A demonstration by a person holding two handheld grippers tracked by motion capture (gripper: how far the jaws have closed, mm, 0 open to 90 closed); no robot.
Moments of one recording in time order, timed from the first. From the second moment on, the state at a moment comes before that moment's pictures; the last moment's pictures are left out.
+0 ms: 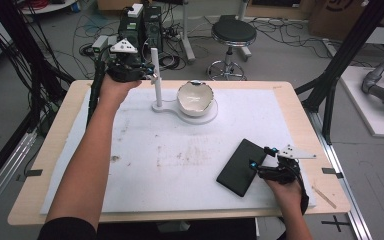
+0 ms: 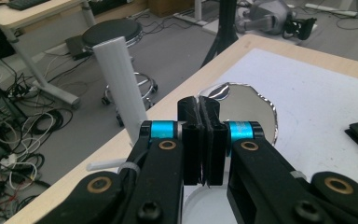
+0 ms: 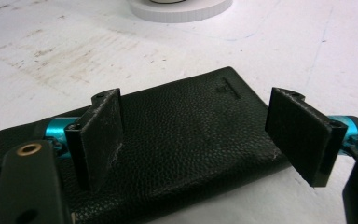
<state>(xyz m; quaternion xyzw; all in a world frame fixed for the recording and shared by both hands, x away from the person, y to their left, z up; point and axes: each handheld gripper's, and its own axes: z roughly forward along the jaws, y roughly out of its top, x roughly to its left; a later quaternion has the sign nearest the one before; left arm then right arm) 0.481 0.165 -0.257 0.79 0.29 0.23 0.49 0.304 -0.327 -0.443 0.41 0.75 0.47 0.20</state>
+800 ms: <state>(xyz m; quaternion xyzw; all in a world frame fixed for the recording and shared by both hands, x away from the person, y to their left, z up) 0.504 0.174 -0.264 0.79 0.33 0.24 0.47 0.303 -0.329 -0.444 0.41 0.75 0.47 0.20</state>
